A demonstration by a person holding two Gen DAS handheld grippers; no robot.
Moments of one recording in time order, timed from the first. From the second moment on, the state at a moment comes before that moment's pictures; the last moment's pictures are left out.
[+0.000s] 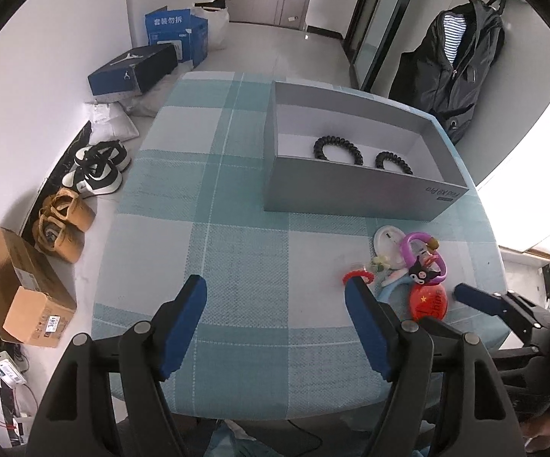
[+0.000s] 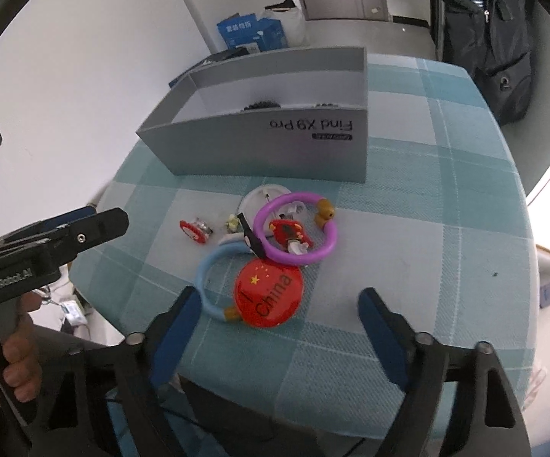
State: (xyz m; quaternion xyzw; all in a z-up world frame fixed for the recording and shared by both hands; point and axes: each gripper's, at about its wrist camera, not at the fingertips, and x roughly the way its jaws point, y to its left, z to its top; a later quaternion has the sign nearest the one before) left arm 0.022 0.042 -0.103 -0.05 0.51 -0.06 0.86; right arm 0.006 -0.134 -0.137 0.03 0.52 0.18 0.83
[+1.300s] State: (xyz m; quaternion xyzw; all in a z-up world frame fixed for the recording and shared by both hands) left arm 0.039 0.037 -0.114 -0.08 0.54 -0.09 0.83; right arm 0.005 -0.151 -0.115 0.08 0.50 0.21 0.83
